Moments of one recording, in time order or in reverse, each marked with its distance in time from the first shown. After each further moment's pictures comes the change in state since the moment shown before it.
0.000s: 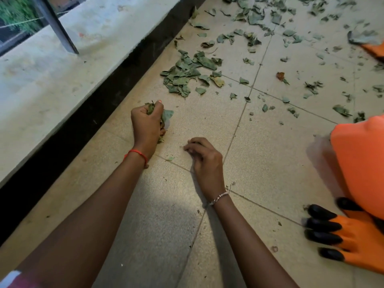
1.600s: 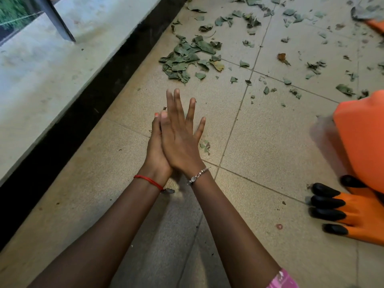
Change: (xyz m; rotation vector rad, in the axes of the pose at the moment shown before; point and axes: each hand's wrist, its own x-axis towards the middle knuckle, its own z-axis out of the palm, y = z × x) left_hand -0.098 0.031 -0.013 -0.455 -0.380 -0.538; right_hand 0.010 -0.059 0.036 -0.193 -0.232 0.132
